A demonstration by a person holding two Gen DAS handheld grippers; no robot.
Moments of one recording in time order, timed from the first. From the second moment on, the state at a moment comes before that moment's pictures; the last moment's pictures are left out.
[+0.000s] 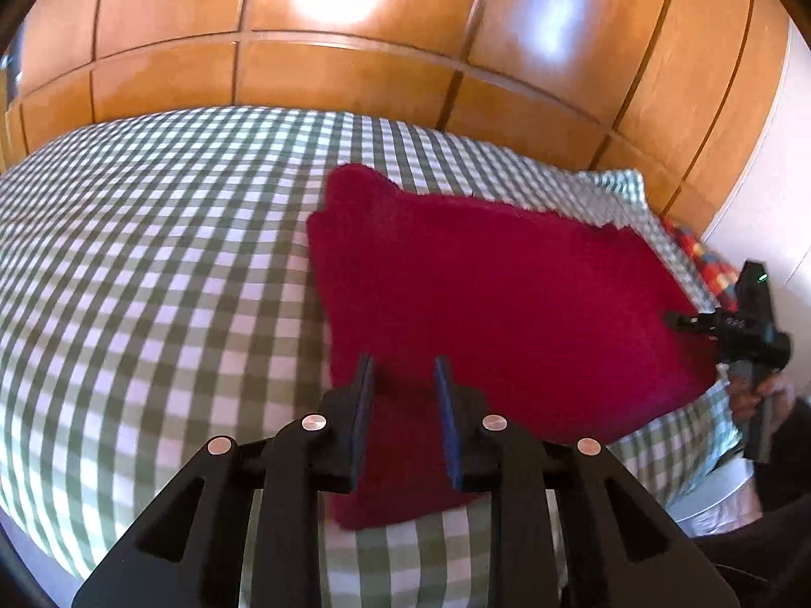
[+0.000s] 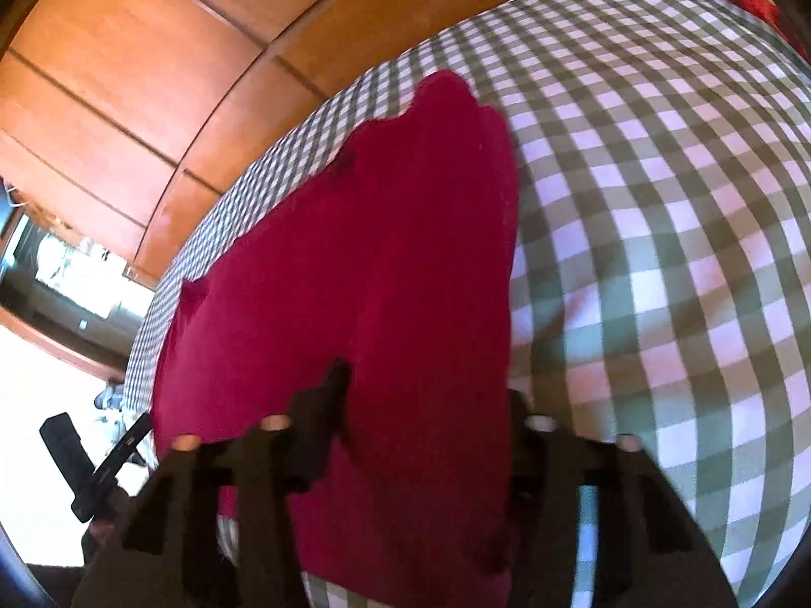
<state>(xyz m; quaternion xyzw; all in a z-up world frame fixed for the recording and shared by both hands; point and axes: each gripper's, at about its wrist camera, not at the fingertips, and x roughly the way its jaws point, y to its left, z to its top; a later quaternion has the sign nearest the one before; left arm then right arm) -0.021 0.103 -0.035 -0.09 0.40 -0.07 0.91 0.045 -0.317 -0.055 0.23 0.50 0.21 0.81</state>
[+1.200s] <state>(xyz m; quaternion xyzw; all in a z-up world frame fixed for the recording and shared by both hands) 0.003 0.104 -0.049 -0.07 0.42 -0.06 0.90 0.075 -0.070 0.051 0.10 0.48 0.29 0.82</state>
